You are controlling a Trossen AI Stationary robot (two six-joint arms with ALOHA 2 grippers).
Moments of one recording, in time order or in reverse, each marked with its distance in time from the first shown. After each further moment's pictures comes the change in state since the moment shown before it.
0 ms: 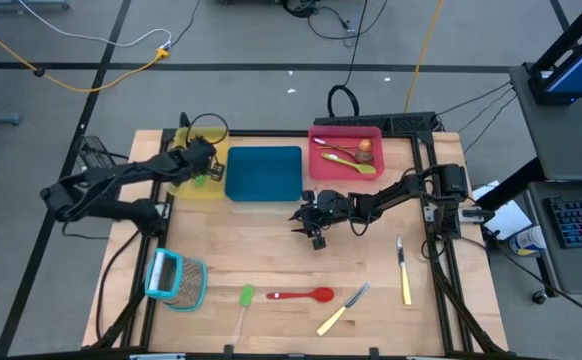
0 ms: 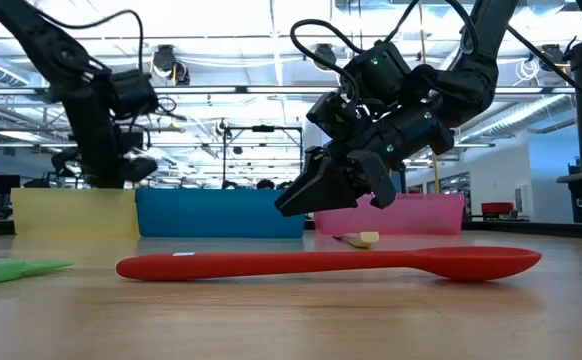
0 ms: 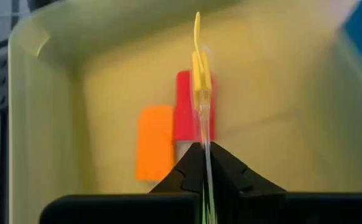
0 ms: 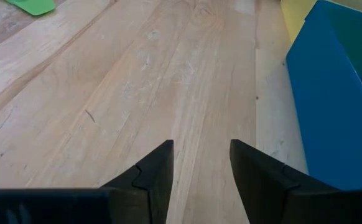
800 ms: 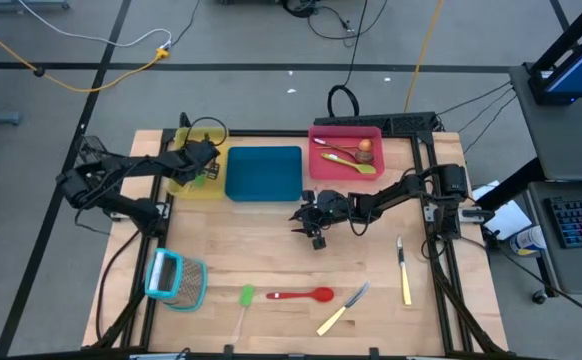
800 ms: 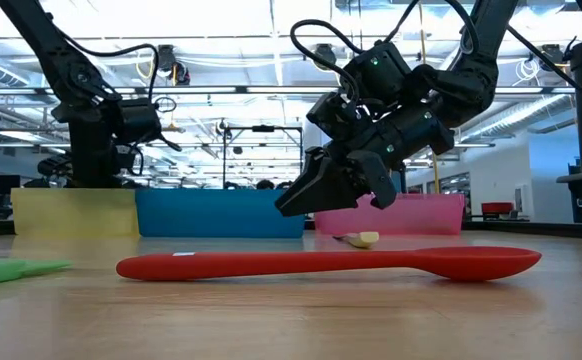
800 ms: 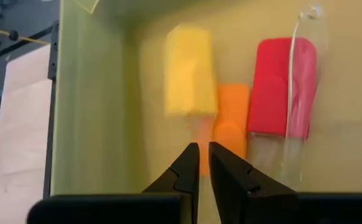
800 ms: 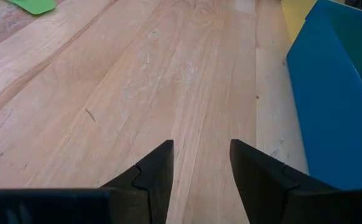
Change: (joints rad) left arm 0.050 0.168 0.000 -0.002 -0.158 -0.070; right arm 0.000 0.000 0.000 -0.002 0.000 0.000
